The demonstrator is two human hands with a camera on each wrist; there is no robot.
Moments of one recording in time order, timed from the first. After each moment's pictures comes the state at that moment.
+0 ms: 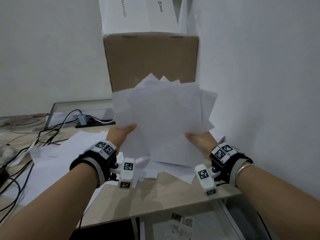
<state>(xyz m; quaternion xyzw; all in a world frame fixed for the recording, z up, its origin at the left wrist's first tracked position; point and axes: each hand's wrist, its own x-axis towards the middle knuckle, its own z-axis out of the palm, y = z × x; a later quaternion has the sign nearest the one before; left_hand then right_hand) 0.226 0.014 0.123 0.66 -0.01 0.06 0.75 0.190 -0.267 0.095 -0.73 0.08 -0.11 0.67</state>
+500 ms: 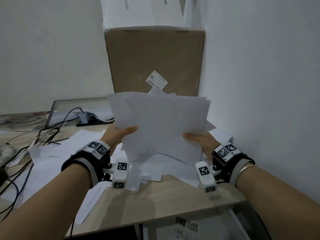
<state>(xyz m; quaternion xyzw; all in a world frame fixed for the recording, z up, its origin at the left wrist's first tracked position) 0.236 0.036 0.124 0.69 -0.09 0.00 0.72 0.213 -0.259 0.090 -0.71 0.08 -0.03 0.70</state>
